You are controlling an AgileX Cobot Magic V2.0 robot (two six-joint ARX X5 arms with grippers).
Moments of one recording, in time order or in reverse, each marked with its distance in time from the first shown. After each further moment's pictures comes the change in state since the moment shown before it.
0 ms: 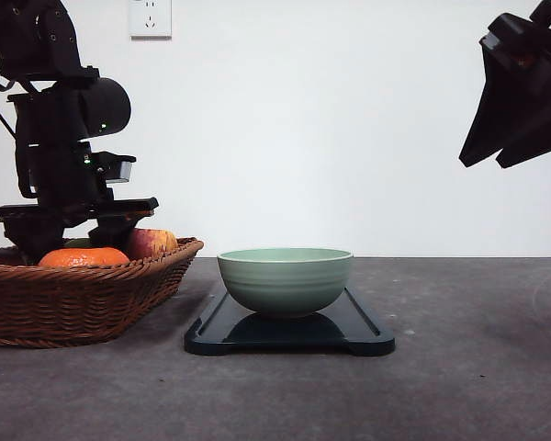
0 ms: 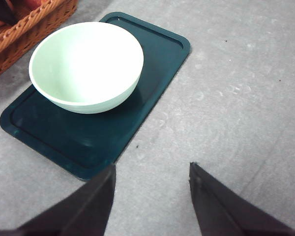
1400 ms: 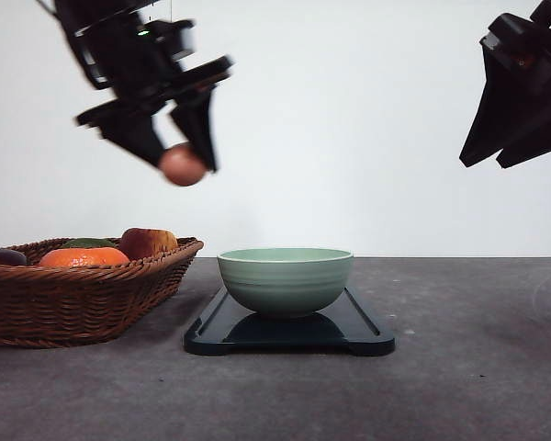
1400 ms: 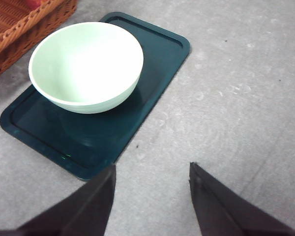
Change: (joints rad) left_arx -0.259 -0.256 0.002 0.144 0.113 -0.052; right_arx 0.000 0.000 0.000 0.000 0.000 0.000
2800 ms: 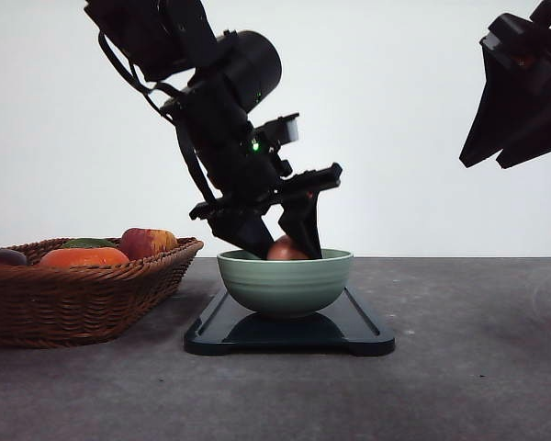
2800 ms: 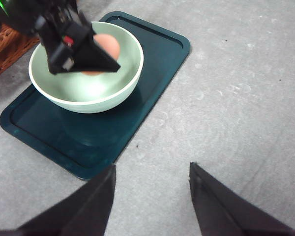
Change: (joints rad) left_arx -0.137 0.318 0.000 0.297 -0.014 0.000; right_arx 0.000 0.000 0.000 -0.002 0.000 0.000
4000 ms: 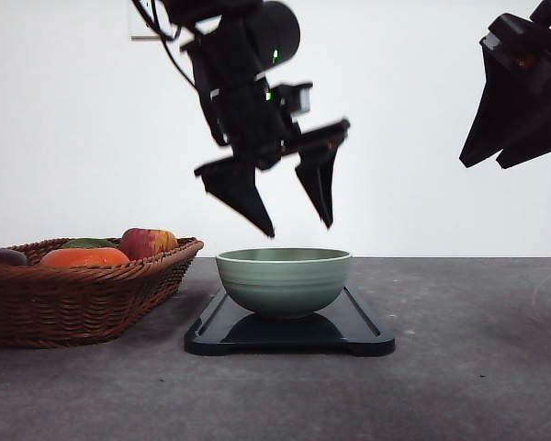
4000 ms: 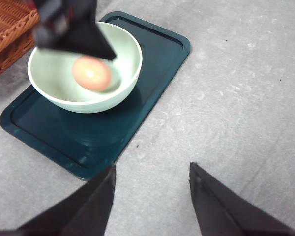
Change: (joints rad) left_arx -0.009 0.022 0.317 -0.449 -0.003 0.000; right_arx 0.000 0.000 0.000 -0.004 0.000 0.000
